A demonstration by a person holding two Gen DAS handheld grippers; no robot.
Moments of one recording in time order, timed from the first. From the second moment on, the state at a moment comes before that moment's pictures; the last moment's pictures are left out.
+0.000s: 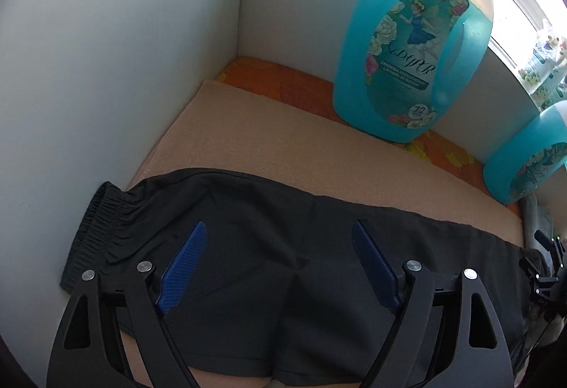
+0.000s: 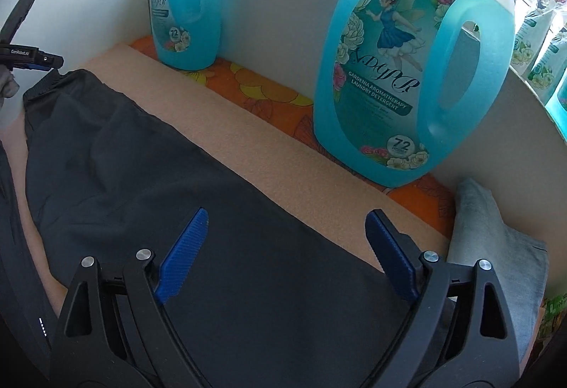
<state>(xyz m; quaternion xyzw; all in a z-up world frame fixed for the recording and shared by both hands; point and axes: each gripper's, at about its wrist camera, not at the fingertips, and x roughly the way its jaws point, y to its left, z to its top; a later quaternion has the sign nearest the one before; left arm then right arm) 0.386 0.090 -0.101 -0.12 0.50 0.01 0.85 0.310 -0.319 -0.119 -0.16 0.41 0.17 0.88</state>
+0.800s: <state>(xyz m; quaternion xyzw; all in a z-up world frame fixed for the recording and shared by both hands) 0.416 0.105 -0.149 -0.06 0.51 0.10 0.85 0.367 -0.317 -0.172 -0.17 0.47 0.27 0.82</state>
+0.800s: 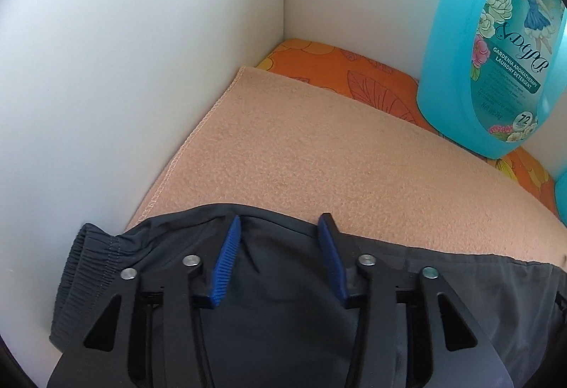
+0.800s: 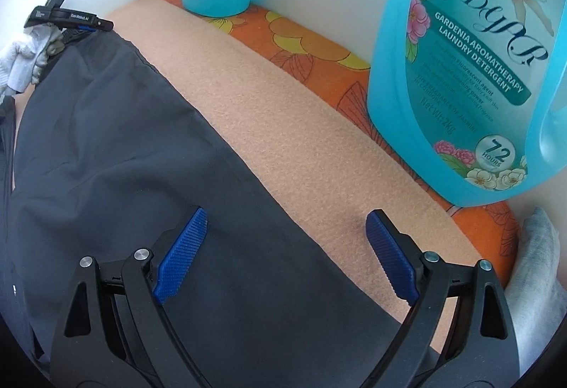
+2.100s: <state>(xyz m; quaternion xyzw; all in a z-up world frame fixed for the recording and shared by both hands) 0.399 0.128 -0.146 -0.20 0.49 0.04 0.85 0.208 -0.305 -0.124 -0.17 0.38 0.27 0.87</state>
